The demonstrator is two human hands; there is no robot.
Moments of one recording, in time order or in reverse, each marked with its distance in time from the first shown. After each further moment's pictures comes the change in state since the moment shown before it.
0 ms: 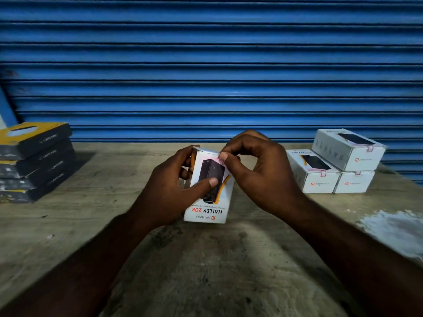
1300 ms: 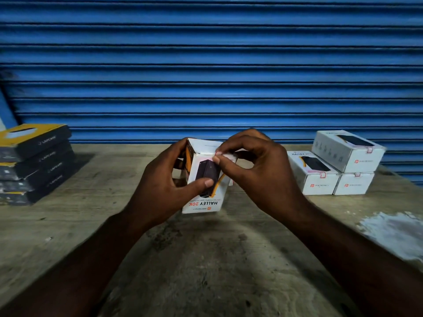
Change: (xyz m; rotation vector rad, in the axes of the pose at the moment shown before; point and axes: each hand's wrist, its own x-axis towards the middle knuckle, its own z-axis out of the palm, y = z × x) left_hand 0.002 0.007 -0.010 -0.064 0.051 0.112; right_hand 0.001 -0.003 0.000 0.093 0.002 0.038
